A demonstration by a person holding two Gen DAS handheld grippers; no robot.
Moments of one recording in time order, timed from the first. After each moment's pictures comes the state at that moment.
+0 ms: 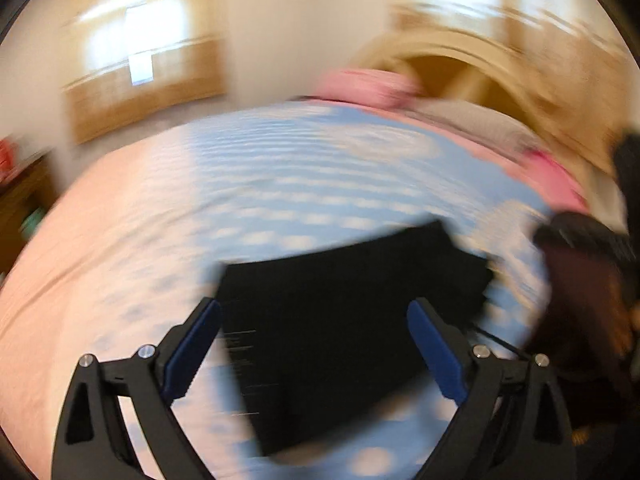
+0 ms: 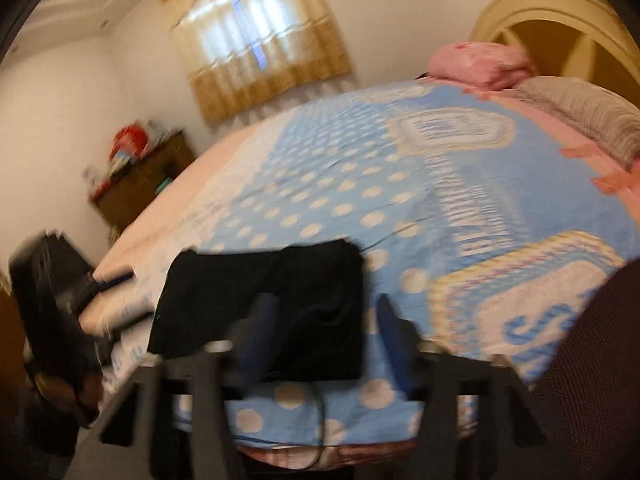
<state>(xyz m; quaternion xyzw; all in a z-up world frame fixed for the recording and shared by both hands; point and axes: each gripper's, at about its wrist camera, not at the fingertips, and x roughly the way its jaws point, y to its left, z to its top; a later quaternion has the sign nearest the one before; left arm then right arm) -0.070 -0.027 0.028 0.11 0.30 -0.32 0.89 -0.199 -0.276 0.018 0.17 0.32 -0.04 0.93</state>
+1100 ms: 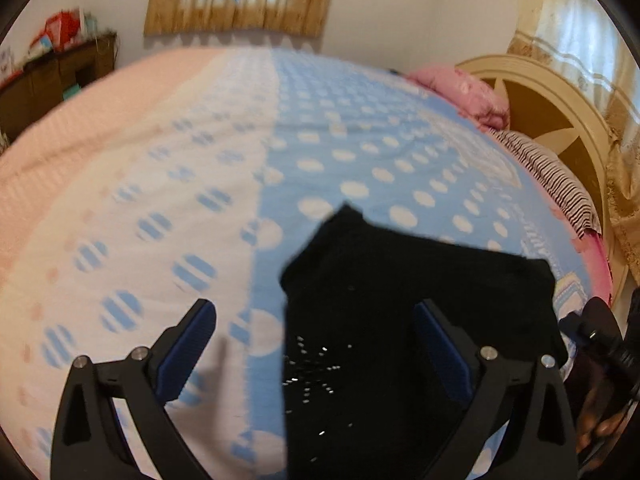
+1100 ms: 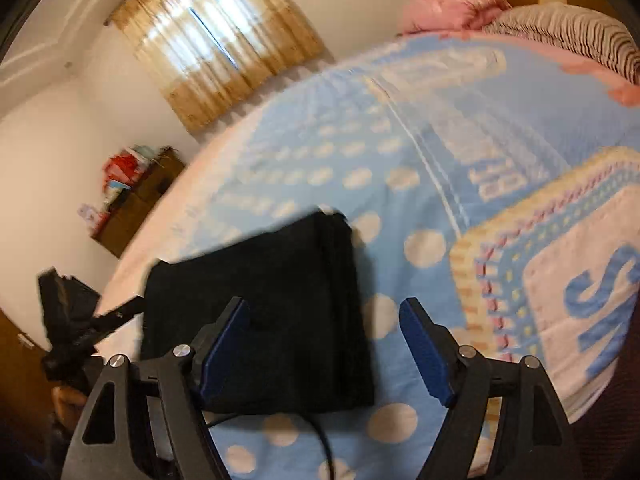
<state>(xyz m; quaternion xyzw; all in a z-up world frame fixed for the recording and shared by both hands) 0.004 -0.017 -0.048 -0.02 0.42 -0.25 0.87 -0.159 -0.317 -0.059 0.27 0.33 -0.07 0.90</state>
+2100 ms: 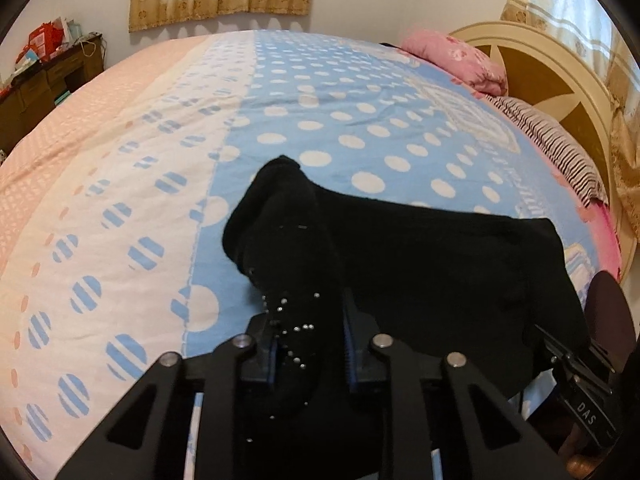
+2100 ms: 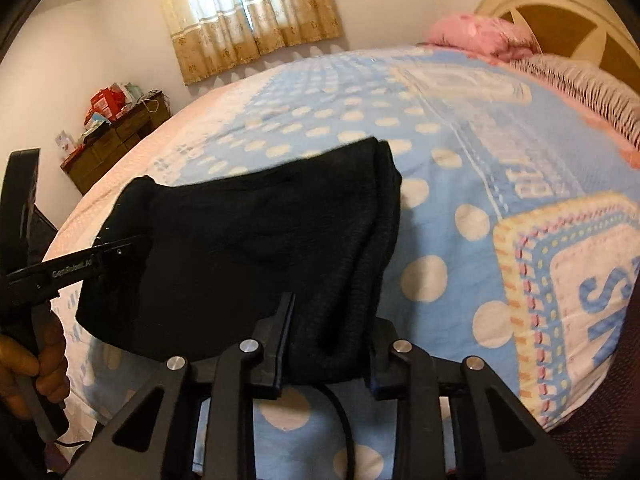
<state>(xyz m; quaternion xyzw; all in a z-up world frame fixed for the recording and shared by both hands) -0.020 -0.052 -0.037 0.03 0.44 -0.25 0.86 -0.149 -0.248 -0.062 0.13 0.37 -0.10 0.92</state>
